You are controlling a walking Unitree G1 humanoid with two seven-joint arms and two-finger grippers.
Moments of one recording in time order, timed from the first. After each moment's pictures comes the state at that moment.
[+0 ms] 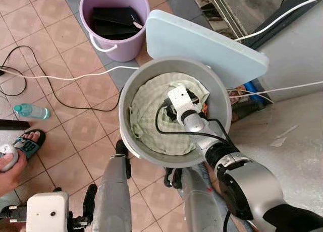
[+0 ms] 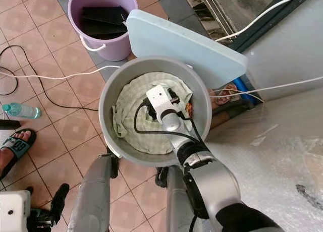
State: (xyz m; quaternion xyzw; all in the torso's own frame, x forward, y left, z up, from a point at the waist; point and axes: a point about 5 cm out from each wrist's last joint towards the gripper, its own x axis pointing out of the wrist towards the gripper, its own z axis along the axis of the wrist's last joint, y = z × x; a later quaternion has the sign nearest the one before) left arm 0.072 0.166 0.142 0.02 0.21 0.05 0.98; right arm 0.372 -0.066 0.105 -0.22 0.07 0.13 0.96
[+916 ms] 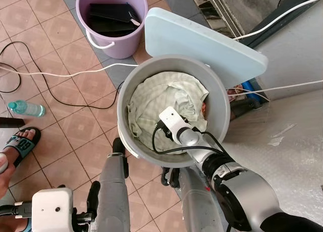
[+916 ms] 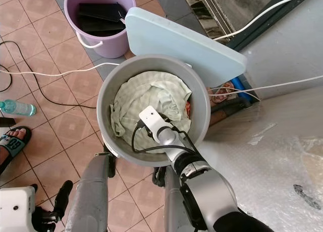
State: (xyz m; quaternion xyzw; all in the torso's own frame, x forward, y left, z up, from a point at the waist) left arm 0.079 0.161 0.141 0.01 0.21 0.05 0.98; right arm 0.336 -0.059 0.046 -0.28 0.19 0.23 0.91
